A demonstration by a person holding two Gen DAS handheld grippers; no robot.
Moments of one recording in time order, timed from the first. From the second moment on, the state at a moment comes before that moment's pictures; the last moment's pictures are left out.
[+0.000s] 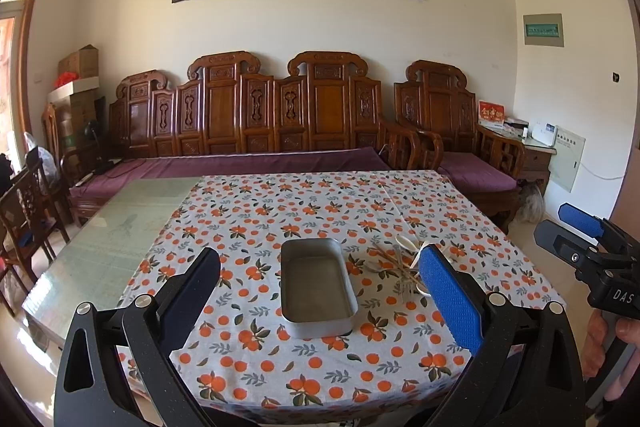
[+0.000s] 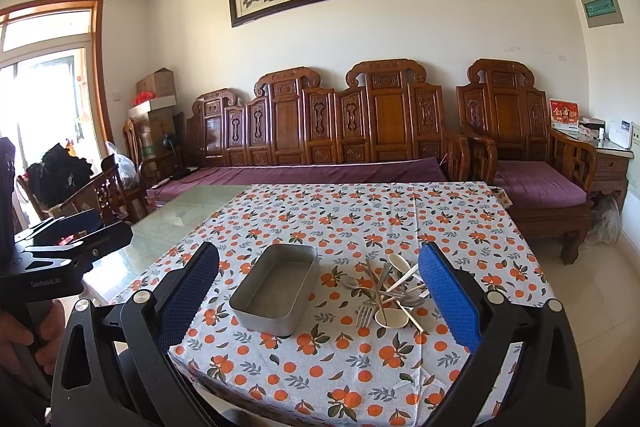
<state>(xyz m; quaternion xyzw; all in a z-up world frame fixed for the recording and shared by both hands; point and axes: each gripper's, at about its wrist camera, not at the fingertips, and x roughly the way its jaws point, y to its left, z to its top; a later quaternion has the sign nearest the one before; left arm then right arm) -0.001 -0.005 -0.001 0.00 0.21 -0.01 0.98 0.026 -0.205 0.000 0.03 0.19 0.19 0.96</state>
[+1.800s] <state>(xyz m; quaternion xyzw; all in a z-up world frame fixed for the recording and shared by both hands) -0.008 -0.014 0.011 0.00 0.20 -0.01 0.98 0.020 -0.205 0.008 0.04 0.18 0.19 0.96</state>
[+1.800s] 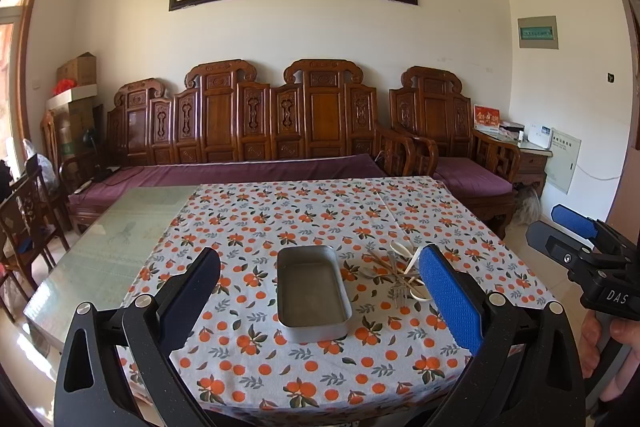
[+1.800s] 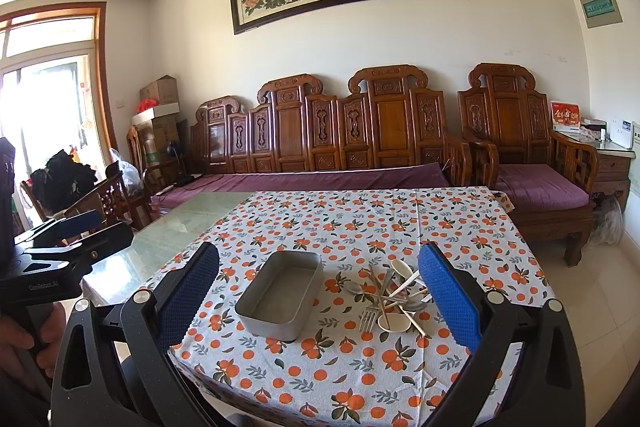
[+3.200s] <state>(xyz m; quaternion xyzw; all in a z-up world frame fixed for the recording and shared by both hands) 0.140 -0.037 -0.082 0.01 0.35 -0.08 0.93 0.196 -0.250 -0.102 0.04 0.31 0.16 0.94</state>
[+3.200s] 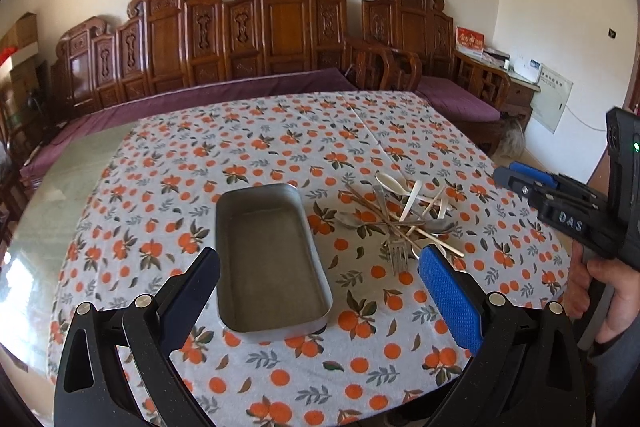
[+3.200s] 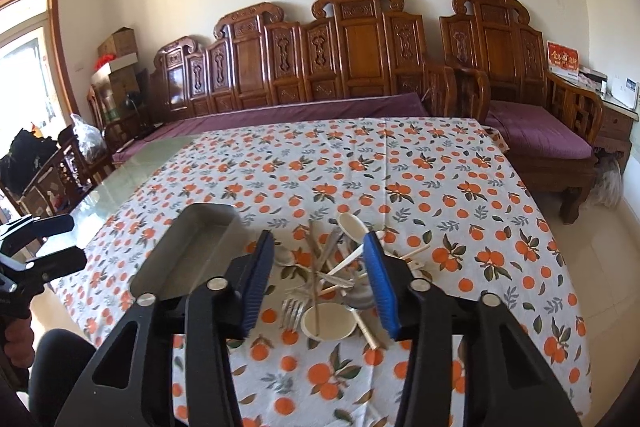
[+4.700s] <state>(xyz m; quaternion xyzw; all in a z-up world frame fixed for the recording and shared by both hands) 0.216 -0.101 -0.170 0.06 0.43 -0.11 0.89 0.292 -0.238 -0.212 0.06 0.42 0.25 0.87</state>
